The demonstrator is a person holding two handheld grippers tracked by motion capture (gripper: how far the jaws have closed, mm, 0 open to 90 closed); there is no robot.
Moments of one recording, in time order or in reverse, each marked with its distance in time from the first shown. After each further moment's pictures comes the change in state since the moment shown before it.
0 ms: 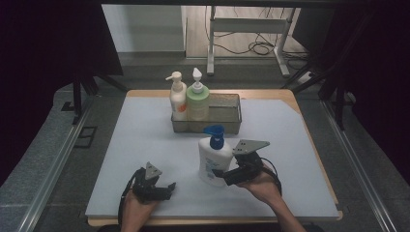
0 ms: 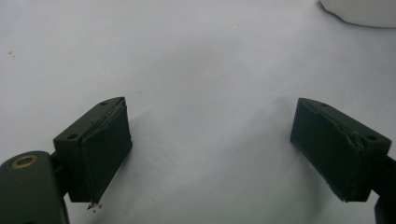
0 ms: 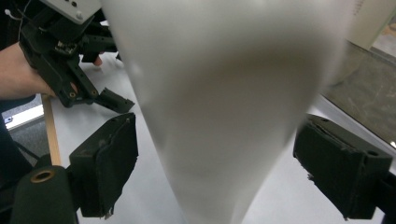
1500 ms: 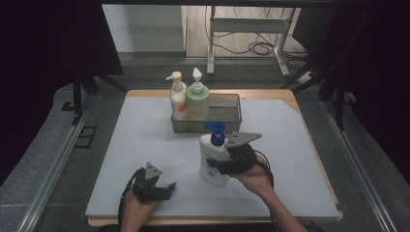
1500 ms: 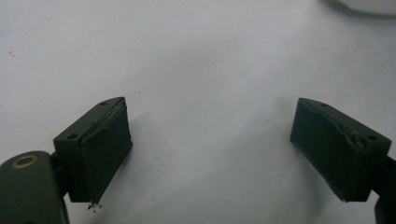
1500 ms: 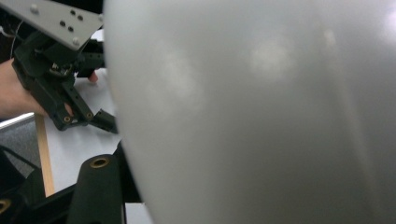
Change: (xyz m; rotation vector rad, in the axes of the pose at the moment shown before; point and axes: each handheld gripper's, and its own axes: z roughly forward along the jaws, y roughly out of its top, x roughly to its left) left arm 0.000 0.000 0.000 0.000 -0.001 -0.001; right arm 0.002 0.028 0.007 0.008 -0.023 -0.030
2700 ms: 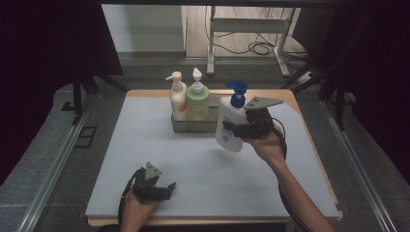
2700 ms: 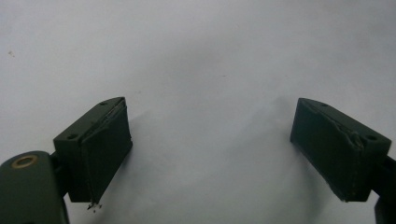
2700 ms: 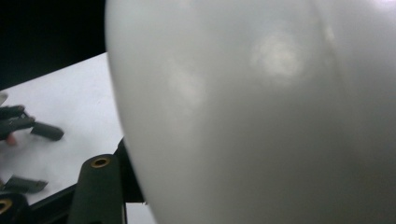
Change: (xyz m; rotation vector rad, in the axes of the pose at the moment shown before) left arm 0.000 0.000 0.000 -0.001 0.001 0.003; right arm -0.069 0.050 -0.034 -0.070 -0.199 0.074
